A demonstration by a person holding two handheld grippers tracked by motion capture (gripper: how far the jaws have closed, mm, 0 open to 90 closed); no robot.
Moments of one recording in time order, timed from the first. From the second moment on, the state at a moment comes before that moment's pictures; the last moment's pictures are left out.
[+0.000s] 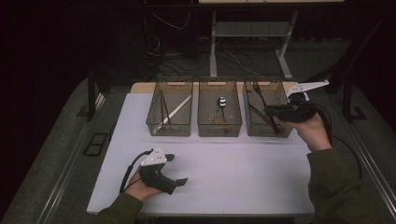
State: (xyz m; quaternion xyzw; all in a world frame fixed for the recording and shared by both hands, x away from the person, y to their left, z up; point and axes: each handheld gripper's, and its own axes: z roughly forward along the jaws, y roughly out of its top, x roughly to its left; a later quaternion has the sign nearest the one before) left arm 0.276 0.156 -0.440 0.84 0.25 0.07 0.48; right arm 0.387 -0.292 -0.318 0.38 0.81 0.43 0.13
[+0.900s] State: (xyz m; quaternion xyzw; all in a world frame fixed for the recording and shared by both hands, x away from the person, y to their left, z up) left arm 0.276 0.157 -0.439 0.84 0.25 0.07 0.48; right arm 0.457 -0.307 -0.376 0.50 0.77 0.37 0.15
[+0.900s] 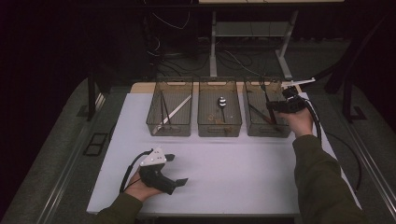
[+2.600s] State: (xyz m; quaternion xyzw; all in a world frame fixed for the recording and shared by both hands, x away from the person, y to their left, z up) left arm 0.284 0.157 -0.440 0.84 0.25 0.08 0.48; right arm 0.405 -0.307 -0.371 0.46 0.75 0.44 0.15
